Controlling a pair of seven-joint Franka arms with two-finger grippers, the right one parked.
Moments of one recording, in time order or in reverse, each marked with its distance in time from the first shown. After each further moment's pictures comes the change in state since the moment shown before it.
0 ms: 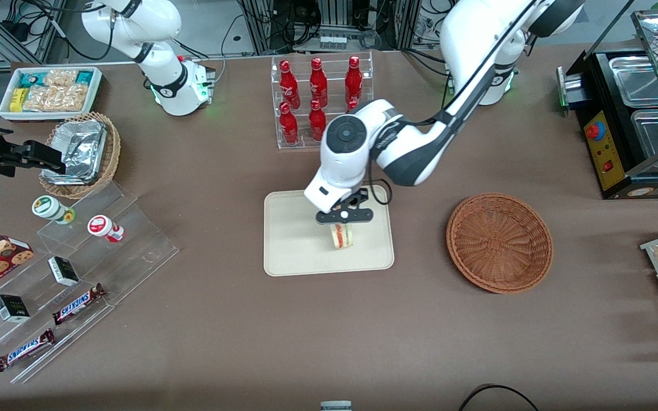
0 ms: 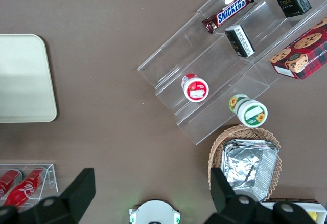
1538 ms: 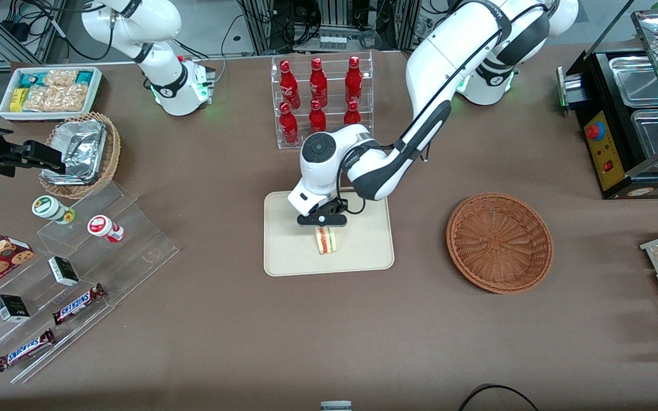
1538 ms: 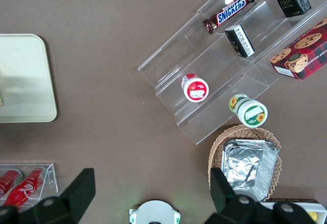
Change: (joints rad) arm -0.085 0.160 0.038 0.005 0.136 0.157 -0.068
